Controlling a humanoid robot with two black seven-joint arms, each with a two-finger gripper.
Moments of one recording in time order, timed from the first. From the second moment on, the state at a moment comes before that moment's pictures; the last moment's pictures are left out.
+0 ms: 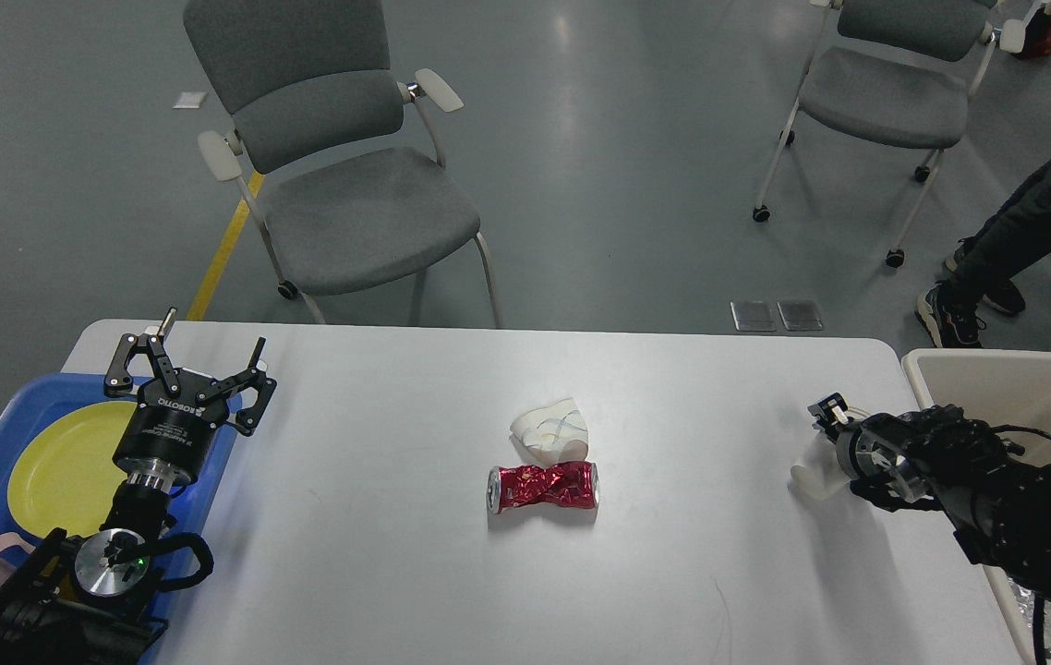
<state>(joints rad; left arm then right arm) -0.35 0.13 -1.43 -0.64 0.08 -0.69 -0.09 0.92 -0.16 -0.94 0.28 0.51 0.07 -0.19</state>
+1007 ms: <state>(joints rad) -0.35 0.13 -1.43 -0.64 0.08 -0.69 -0.09 1.44 -0.44 -1.12 0.89 0.39 0.16 -0.22</state>
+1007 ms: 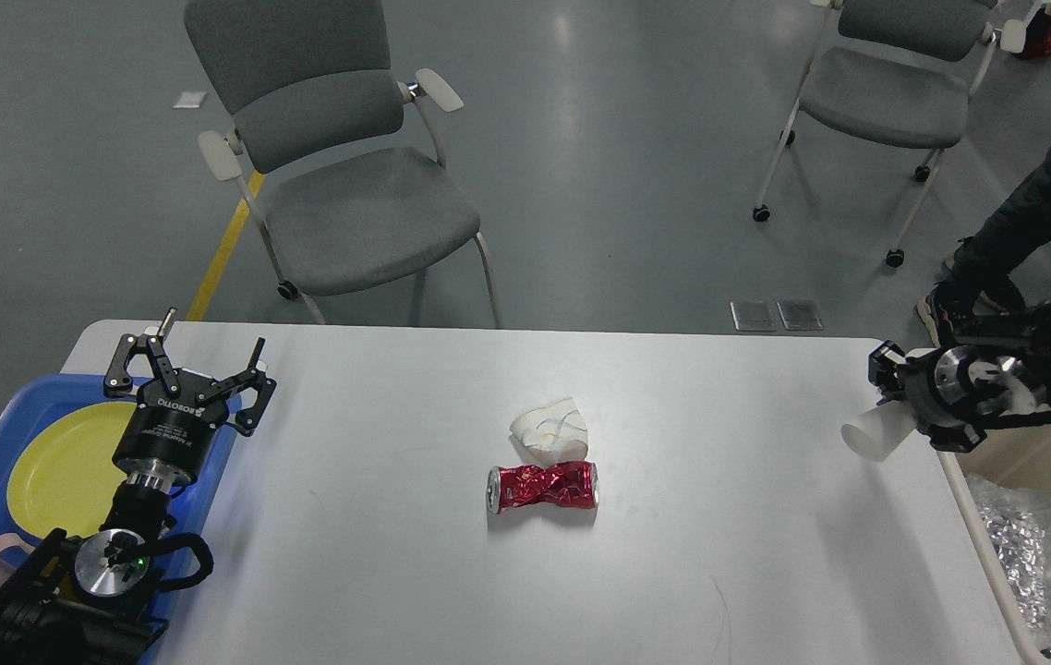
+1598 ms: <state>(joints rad) -0.35 0.13 -1.43 -0.64 0.08 -0.69 -0.09 2.31 -0.45 -1.50 1.54 0.14 0.66 -0.19</state>
